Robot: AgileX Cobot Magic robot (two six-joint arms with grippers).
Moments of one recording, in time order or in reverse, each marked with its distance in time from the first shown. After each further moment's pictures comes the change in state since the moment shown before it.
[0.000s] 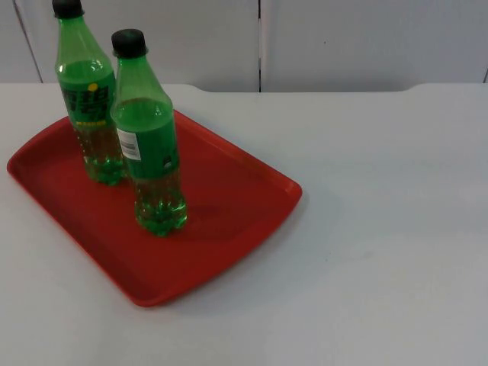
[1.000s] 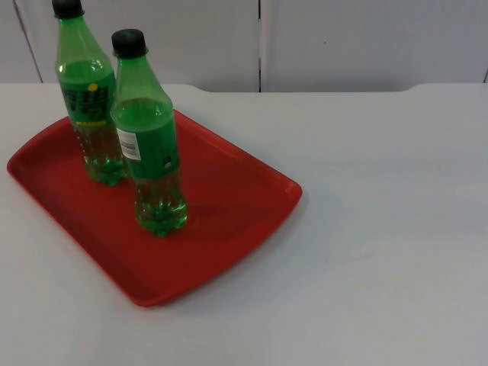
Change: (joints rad) right arm -0.072 0.000 0.000 0.000 0.000 0.000; left arm 0.000 0.000 0.000 0.000 0.000 0.000
